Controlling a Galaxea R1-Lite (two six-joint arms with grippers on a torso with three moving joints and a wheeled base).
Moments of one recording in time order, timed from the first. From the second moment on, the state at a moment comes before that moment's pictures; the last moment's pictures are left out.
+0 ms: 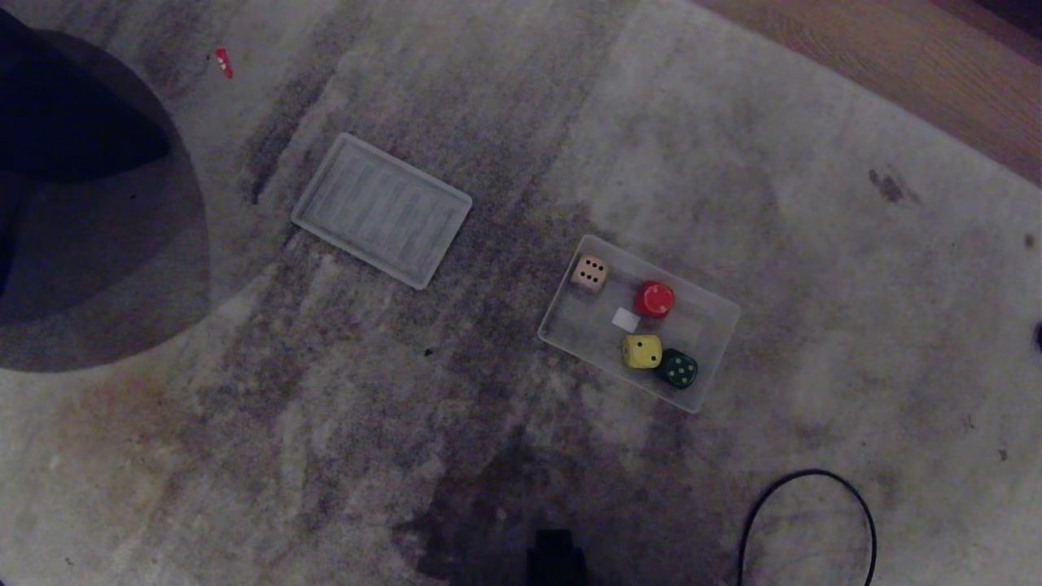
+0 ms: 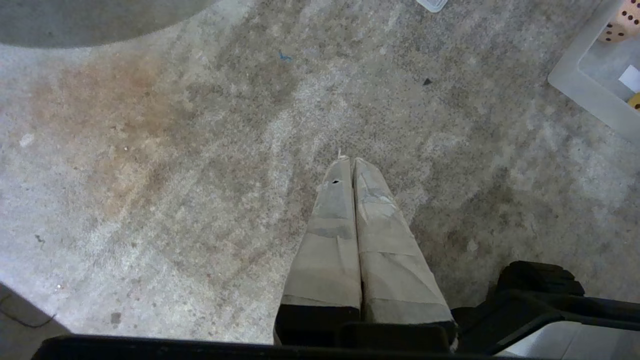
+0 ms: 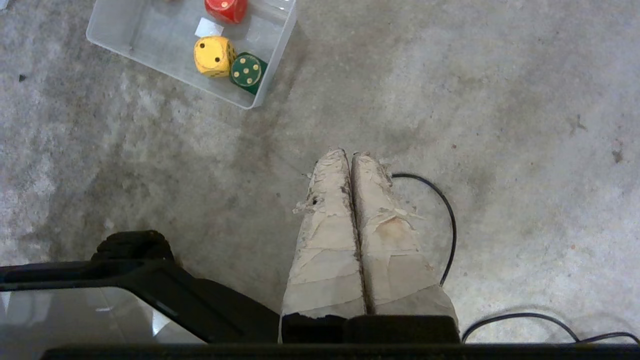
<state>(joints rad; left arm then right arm) 0.00 0.00 0.00 0.00 0.05 -0.08 0.00 0.00 0.00 -0.01 0.00 0.05</state>
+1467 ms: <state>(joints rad) 0.00 0.00 0.00 -0.01 0.07 -0.14 0.00 0.00 0.00 -0.01 -0.01 0.05</state>
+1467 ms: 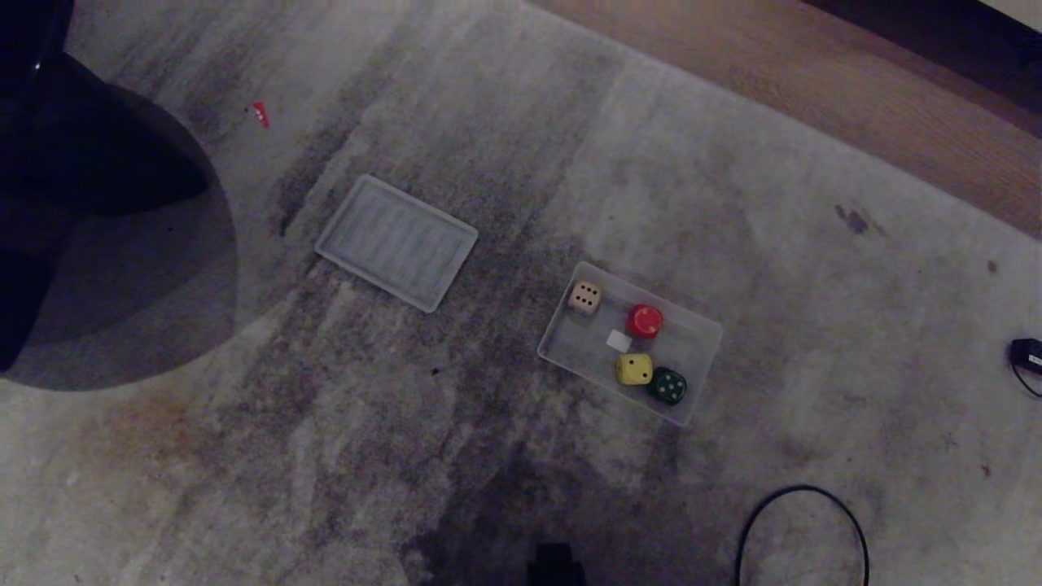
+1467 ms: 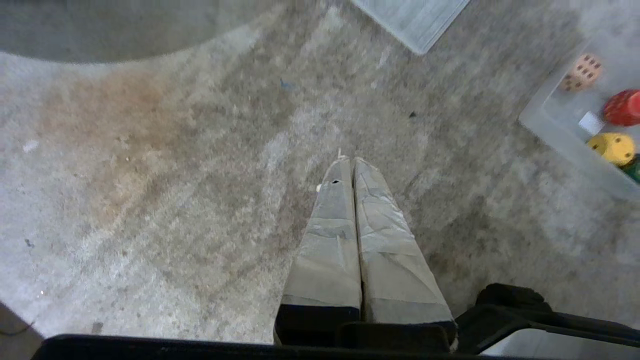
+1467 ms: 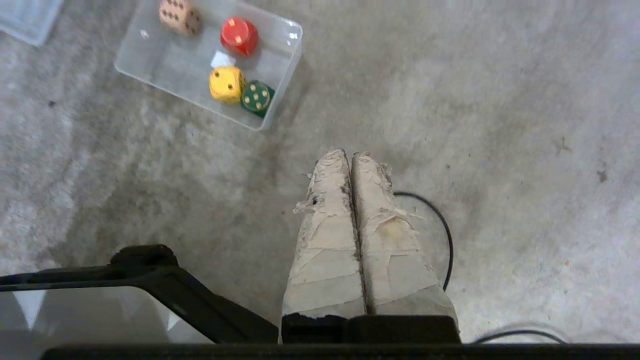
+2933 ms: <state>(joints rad) 0.00 0.00 0.00 -0.01 0.07 -0.14 0.00 0.00 0.00 -0.01 -0.01 0.05</state>
